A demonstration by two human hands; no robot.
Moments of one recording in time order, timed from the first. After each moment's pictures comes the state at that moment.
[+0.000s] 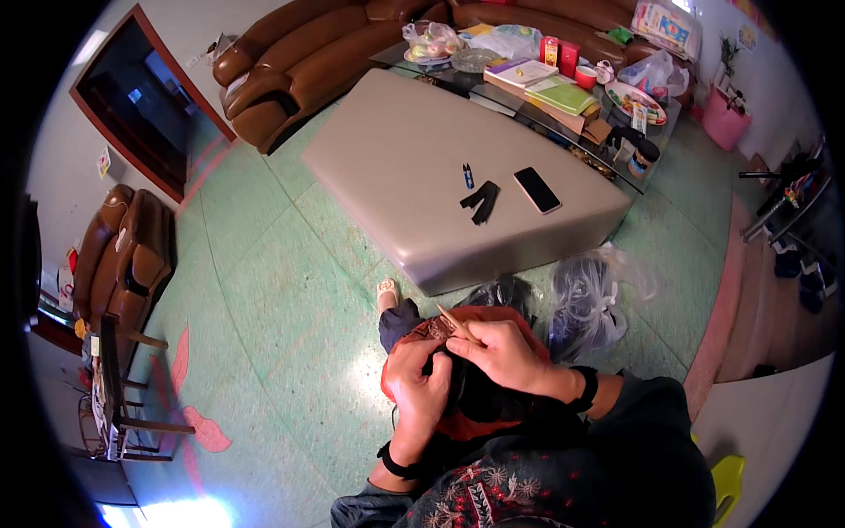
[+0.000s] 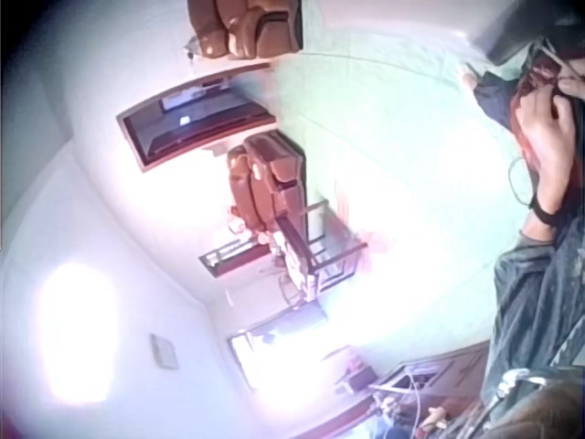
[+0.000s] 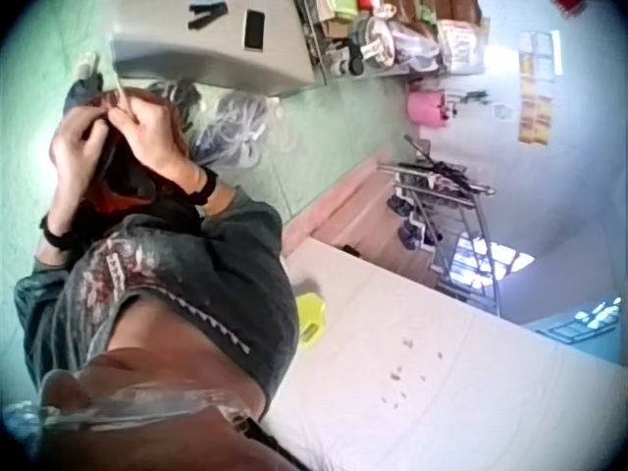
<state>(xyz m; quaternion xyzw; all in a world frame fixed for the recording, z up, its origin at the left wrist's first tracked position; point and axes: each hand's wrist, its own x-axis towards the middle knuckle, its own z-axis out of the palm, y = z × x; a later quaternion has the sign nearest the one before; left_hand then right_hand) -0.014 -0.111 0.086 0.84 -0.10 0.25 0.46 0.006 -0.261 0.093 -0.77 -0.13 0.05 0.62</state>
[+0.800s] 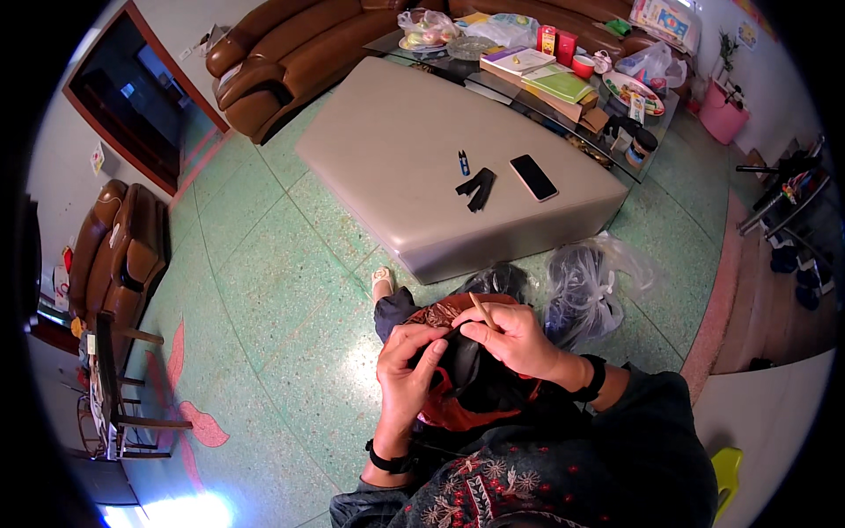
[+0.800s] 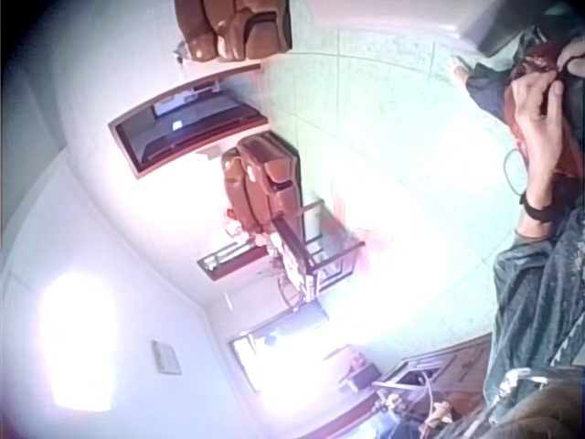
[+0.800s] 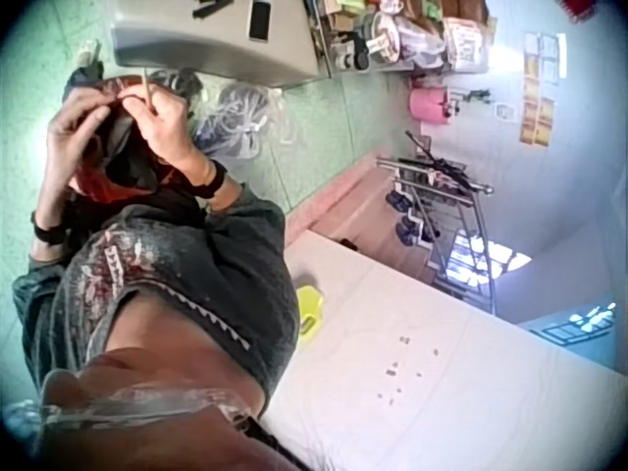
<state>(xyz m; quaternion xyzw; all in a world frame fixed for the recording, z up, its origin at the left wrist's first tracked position) -0.015 -0.096 0.094 0.78 -0.11 0.12 0.61 0.002 -0.278 0.111 -0.75 -0.10 0.09 0.65</state>
